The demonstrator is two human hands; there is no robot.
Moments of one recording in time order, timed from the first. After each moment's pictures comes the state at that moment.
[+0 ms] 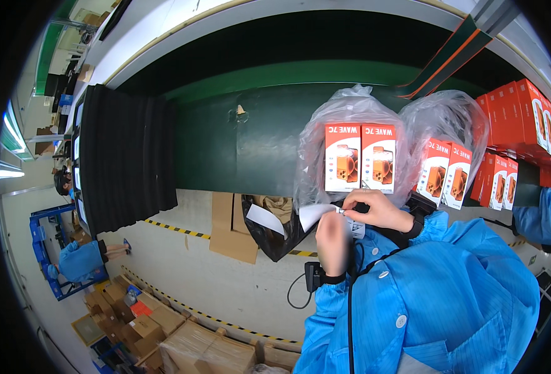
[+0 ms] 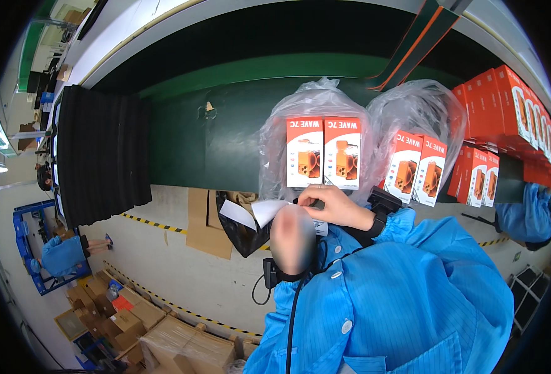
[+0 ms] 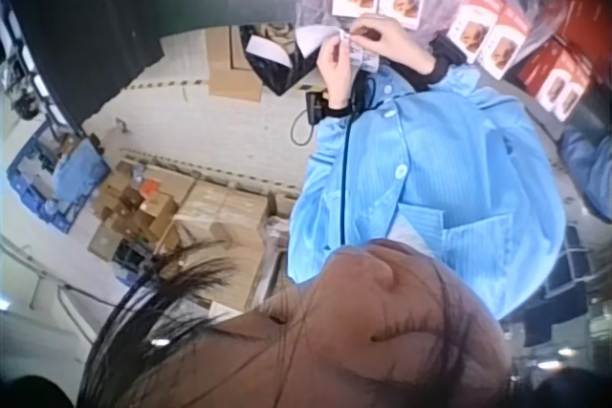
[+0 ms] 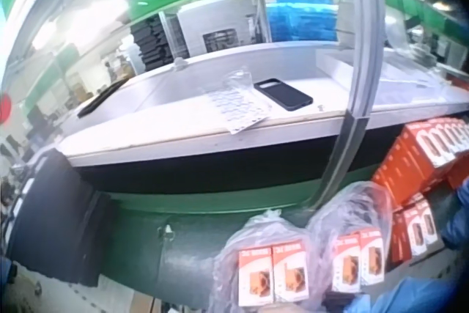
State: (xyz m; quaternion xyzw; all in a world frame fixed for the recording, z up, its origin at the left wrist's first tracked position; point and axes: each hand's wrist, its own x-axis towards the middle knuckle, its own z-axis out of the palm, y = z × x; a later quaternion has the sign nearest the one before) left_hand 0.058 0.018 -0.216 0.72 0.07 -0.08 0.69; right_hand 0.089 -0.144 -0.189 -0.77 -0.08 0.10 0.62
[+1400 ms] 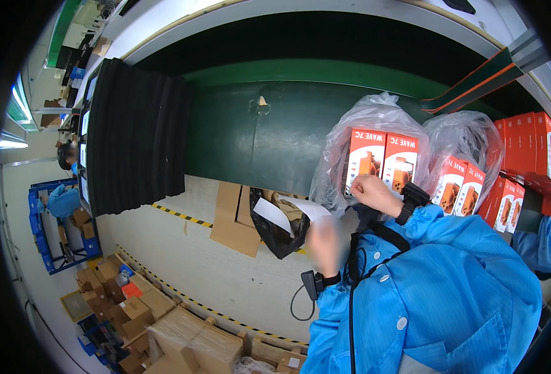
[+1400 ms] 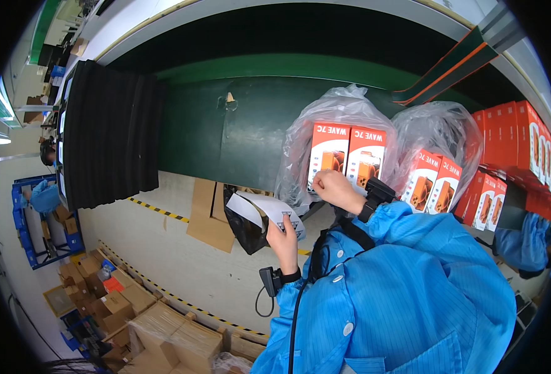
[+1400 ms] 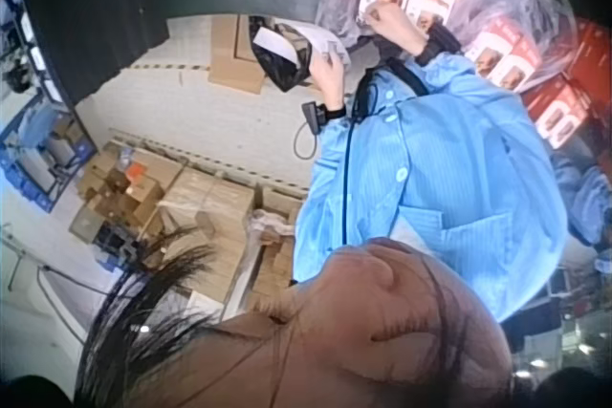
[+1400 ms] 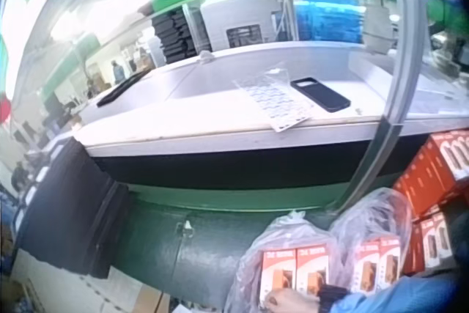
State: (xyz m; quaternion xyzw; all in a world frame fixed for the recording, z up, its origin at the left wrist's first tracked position) left_hand 0.075 0.062 -0.238 0.89 0.13 0.03 0.44; right_hand 0.143 -0.120 -0.278 -0.88 -0.03 0.11 0.46
